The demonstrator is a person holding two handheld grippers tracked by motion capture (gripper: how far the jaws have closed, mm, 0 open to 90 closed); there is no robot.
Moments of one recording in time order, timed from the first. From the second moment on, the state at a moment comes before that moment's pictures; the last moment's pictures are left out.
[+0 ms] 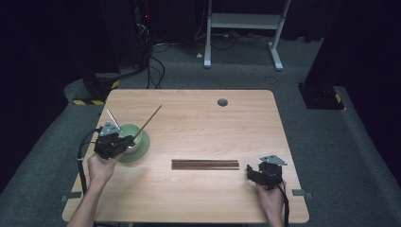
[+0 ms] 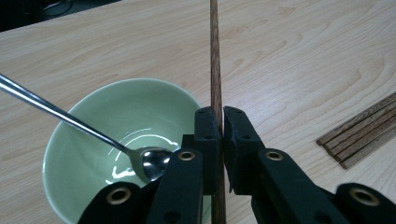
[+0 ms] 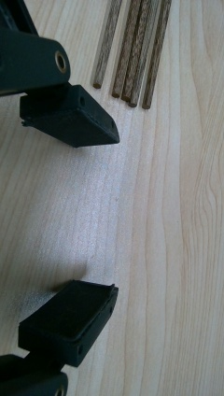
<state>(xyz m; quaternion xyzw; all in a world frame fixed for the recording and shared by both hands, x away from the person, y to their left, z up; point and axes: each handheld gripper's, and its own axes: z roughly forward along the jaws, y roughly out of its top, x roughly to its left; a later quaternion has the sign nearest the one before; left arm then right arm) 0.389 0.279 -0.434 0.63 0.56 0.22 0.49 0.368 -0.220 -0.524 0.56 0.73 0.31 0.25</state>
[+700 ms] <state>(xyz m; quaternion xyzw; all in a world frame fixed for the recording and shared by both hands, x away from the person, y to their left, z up) 0.393 0.307 -0.446 0.62 0.59 0.25 0.46 0.368 -0.220 -0.524 0.56 0.73 0.31 0.25</state>
